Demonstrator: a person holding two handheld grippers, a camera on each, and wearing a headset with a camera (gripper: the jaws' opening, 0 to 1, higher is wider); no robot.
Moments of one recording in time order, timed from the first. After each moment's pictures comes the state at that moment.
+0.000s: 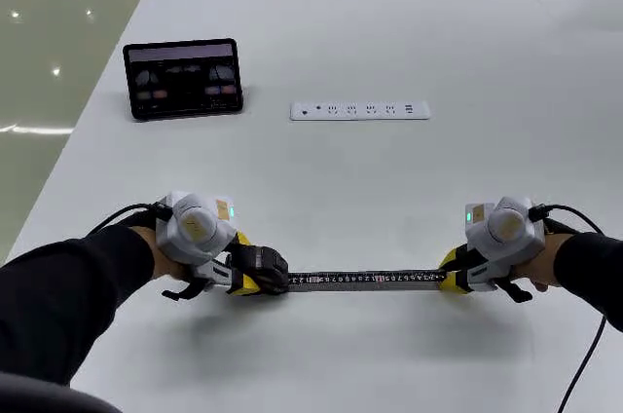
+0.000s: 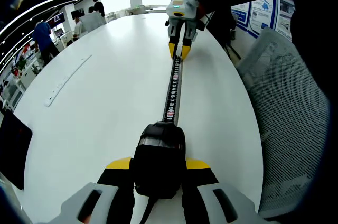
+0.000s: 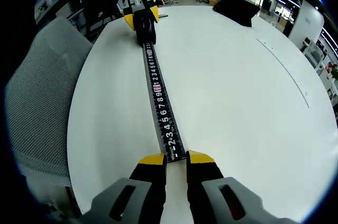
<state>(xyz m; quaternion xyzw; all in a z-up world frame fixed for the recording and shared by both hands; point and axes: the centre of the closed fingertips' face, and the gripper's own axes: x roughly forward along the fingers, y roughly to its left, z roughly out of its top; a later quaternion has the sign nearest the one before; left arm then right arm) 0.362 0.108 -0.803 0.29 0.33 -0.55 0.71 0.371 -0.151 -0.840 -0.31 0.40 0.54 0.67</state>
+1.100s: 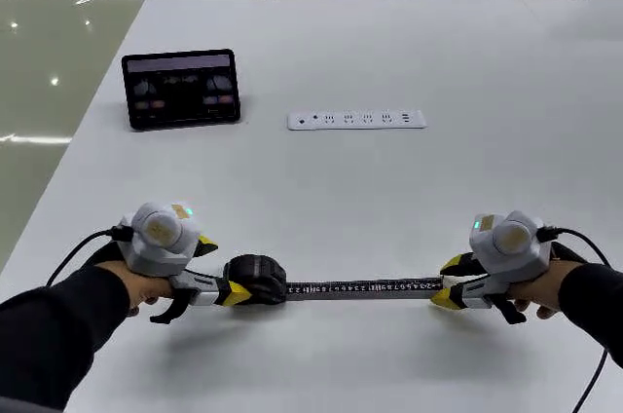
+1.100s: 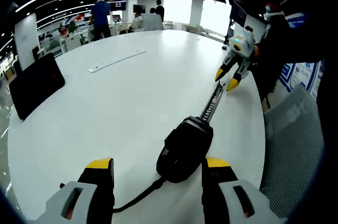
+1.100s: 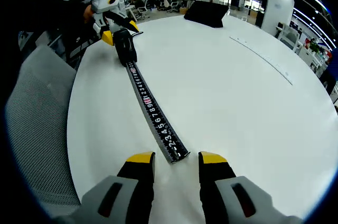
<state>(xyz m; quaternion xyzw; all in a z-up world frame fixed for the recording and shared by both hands) 0.380 0.165 -0.791 0.08 0.35 -0.37 0.86 0.366 -0.156 -0.826 -0.22 0.38 0.47 0.77</state>
